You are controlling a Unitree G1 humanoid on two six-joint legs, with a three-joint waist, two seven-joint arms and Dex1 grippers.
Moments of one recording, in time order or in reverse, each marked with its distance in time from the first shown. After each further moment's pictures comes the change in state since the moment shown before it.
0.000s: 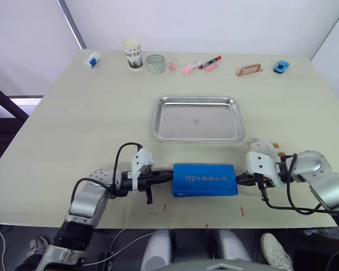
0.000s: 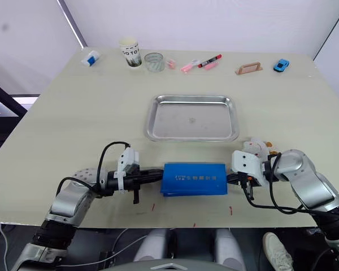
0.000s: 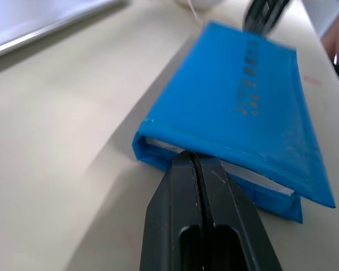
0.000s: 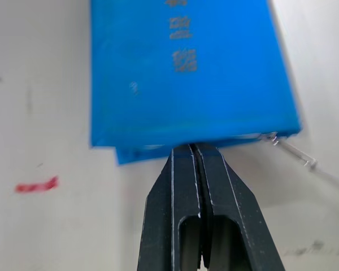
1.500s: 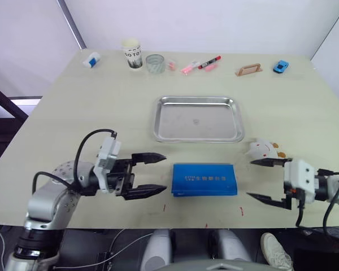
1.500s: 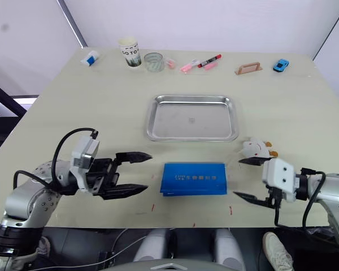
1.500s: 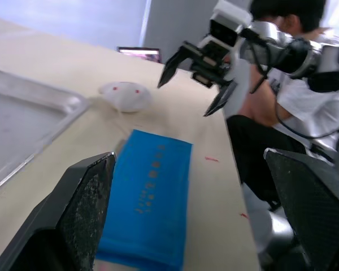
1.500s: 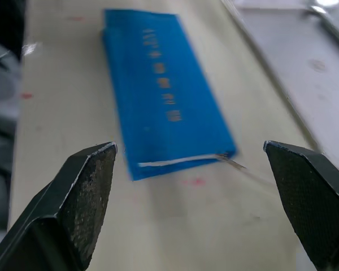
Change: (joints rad) left arm 0.023 0.180 0.180 -0.202 -0.335 0.121 -0.262; right arm 0.331 0.041 -0.277 -0.150 0.129 -0.386 -0.089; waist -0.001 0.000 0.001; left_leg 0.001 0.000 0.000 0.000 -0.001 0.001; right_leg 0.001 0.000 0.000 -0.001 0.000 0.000
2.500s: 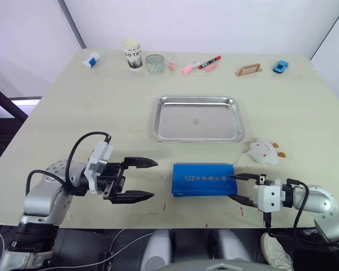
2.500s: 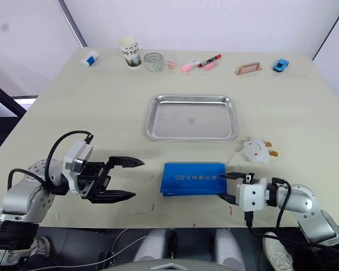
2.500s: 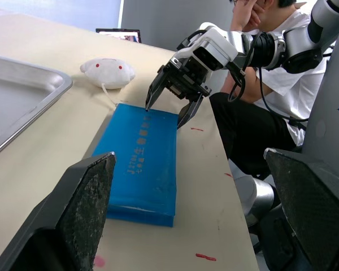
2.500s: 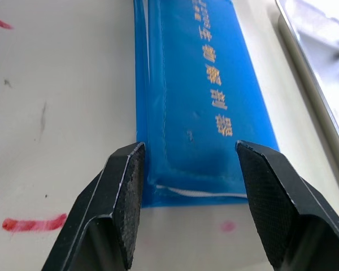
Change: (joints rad) left arm -0.008 0.021 -0.031 0.111 0.054 -0.112 -0.082; right arm -0.061 0.084 0.217 0.241 -0.278 -0.445 -0.185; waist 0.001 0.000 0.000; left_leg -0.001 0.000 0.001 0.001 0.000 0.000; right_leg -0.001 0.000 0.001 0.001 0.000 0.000
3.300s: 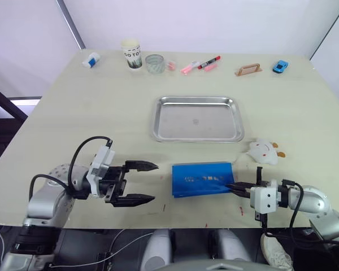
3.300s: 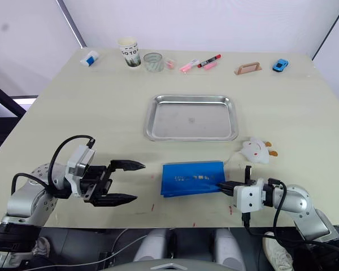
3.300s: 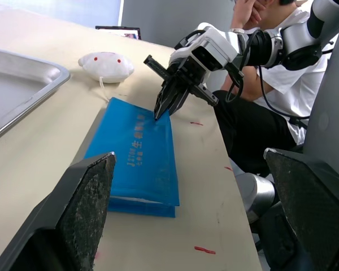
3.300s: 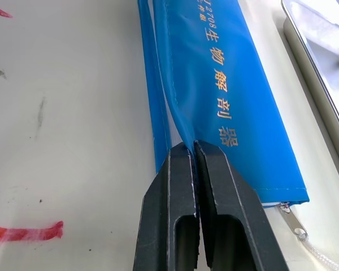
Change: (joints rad) left arm 0.028 -0.012 -0.019 0.028 0.009 -0.061 0.000; right arm -0.029 0.009 0.044 0.071 -0.011 -0.063 -0.027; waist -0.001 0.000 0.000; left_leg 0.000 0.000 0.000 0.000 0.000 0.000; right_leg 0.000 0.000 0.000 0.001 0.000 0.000
